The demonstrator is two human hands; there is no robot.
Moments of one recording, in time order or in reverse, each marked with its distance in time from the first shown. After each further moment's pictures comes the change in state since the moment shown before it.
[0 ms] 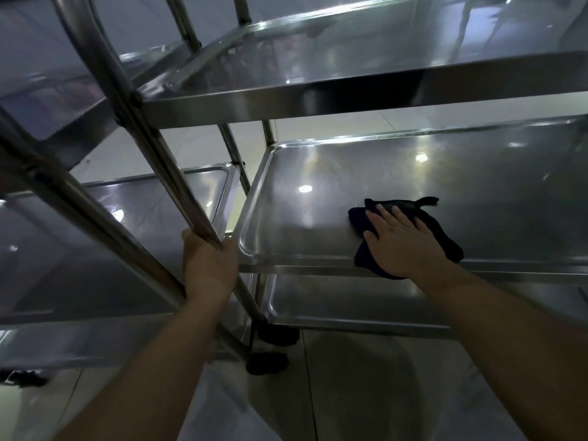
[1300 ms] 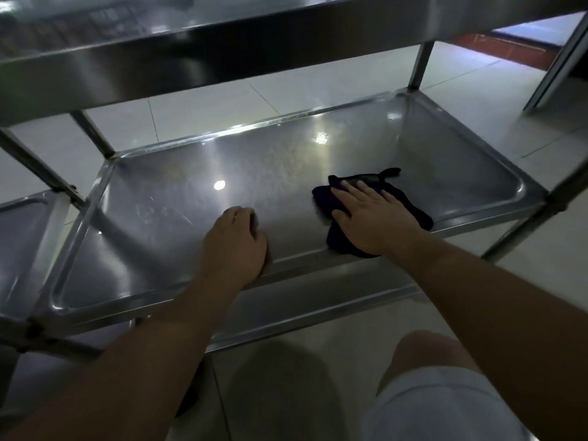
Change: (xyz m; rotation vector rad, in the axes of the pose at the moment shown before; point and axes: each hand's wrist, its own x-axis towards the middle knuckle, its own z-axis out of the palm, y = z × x) left_hand -0.103 0.115 0.230 0.479 -0.483 0.784; right_hand -0.044 0.200 -0.044 0.026 0.039 0.144
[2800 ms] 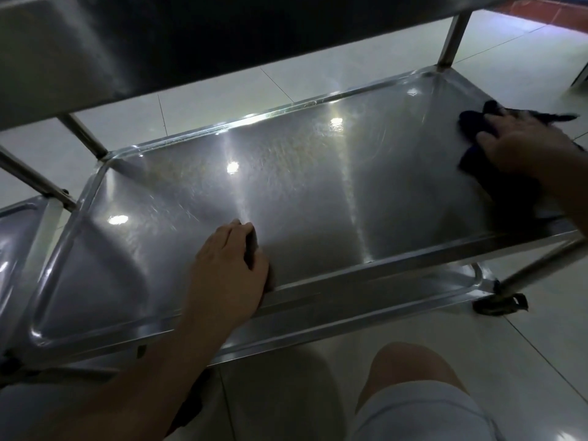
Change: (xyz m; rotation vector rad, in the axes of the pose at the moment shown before) left_hand -0.009 0.004 -0.002 -0.021 -0.018 -0.040; right_hand 0.095 0.235 -0.062 -0.109 0.129 0.437
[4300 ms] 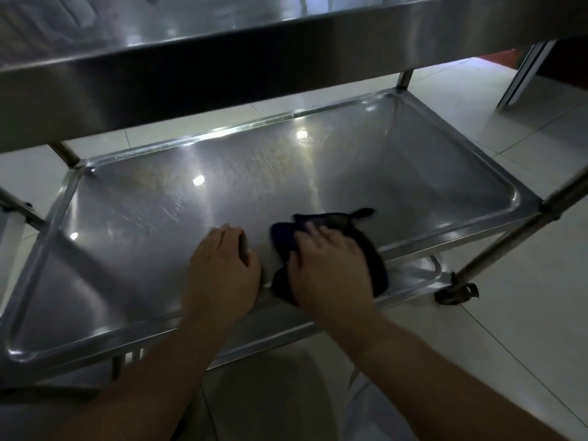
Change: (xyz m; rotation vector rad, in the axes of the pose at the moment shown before) left_hand 0.006 -0.007 0.016 -0.038 0.165 0.112; right_hand -0.266 -0.254 0.043 0.226 0.270 -0.245
